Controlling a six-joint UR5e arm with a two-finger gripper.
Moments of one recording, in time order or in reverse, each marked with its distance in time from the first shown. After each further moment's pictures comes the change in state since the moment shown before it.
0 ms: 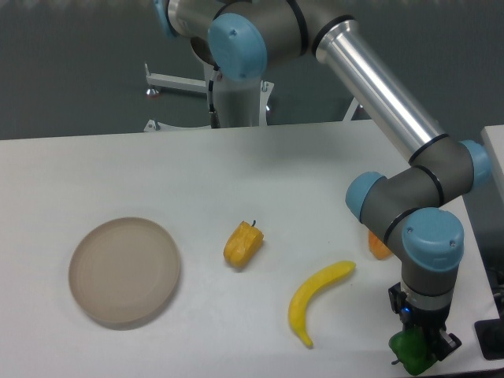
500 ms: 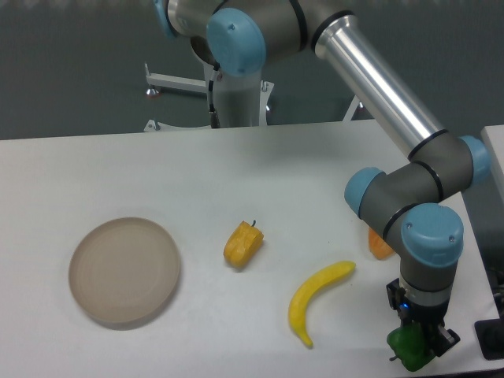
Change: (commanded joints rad) arm -0.002 0.083 -0.106 -0.006 -0.008 -0.020
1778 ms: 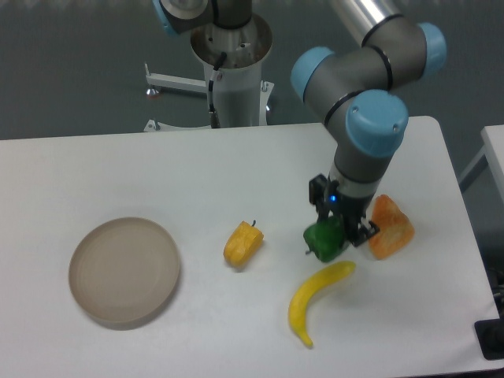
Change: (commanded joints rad) arm 0.034 0.543 -0.709 -0.172 -0.135 -0.051
